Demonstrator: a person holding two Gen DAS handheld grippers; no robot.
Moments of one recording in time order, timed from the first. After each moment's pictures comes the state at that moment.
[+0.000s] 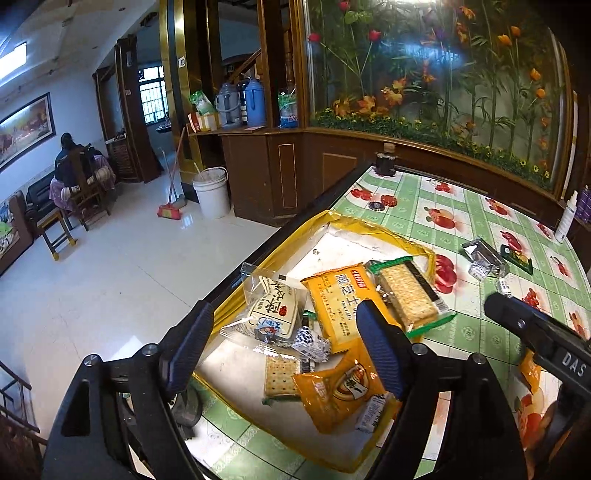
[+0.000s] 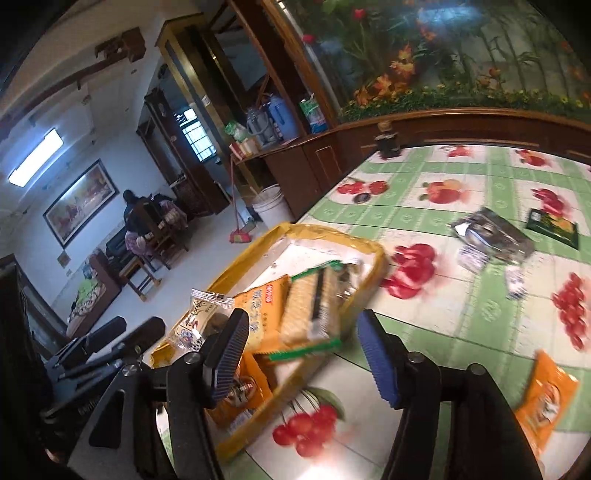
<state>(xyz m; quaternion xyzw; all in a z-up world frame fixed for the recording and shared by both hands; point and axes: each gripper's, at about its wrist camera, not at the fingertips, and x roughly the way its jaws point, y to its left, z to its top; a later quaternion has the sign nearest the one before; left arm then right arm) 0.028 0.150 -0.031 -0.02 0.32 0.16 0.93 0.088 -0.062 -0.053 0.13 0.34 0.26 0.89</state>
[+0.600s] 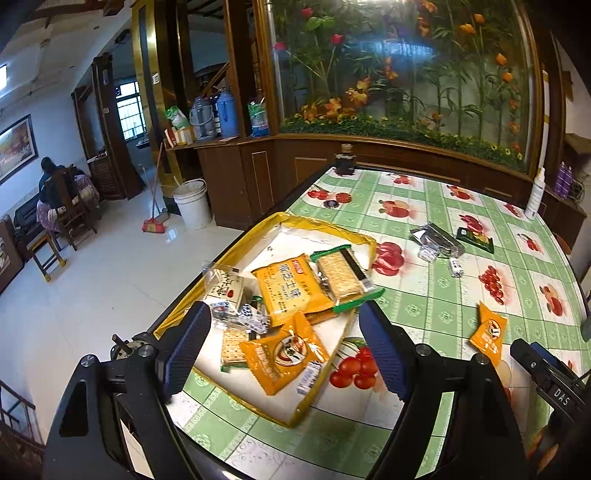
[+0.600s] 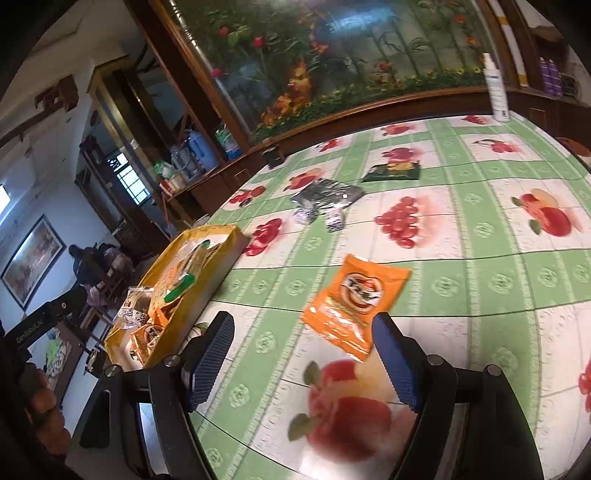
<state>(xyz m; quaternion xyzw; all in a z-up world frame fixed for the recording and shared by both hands) 0.001 0.083 -0.010 0.01 0.32 0.12 0.94 0.007 -0.200 -0.088 0.19 0.34 0.13 0.91</state>
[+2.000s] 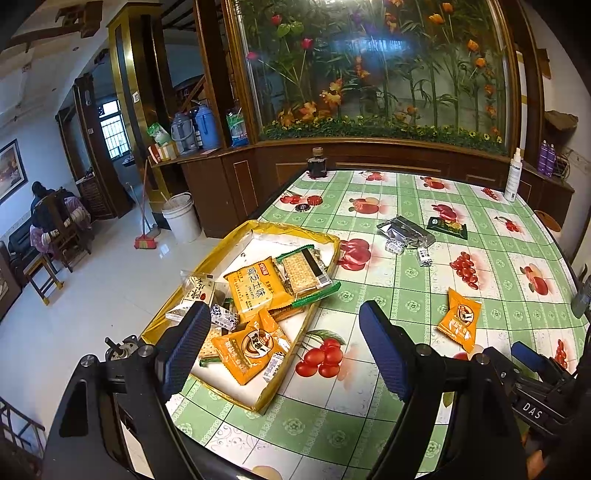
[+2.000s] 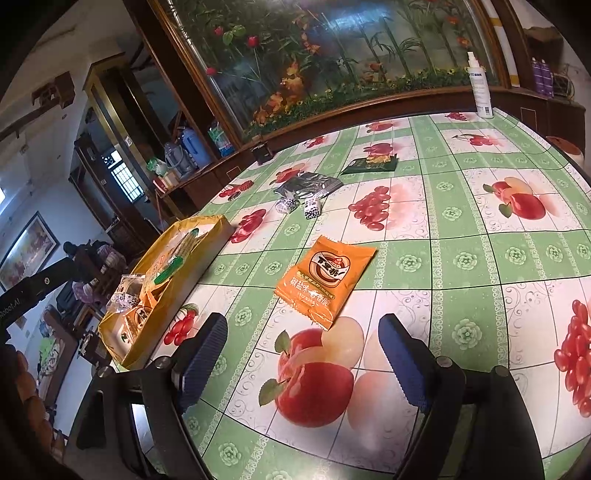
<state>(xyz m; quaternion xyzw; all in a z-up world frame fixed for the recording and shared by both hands) -0.013 0.038 0.000 0.04 0.31 0.09 0.94 -0.011 -0.211 -0.096 0.17 0.35 0.12 0.91</state>
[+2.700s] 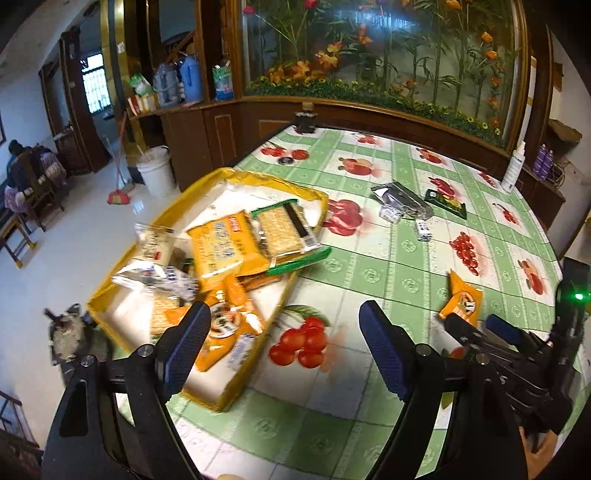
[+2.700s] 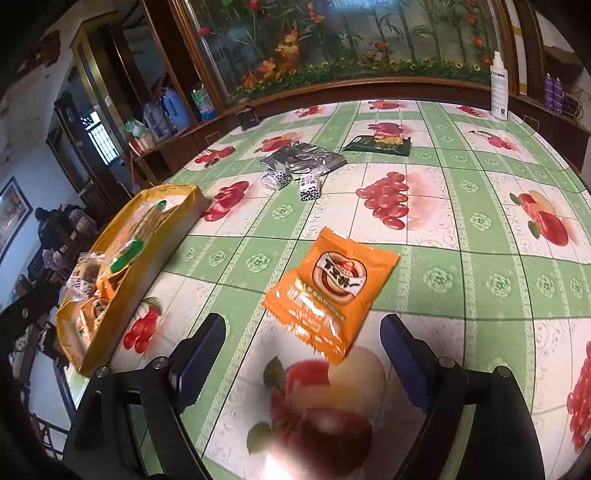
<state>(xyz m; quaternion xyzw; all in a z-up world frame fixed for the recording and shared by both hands) 0.029 0.050 -0.045 -0.02 0.39 0.05 0.92 0.056 -0.172 -0.111 0.10 0.42 0.08 0.90</state>
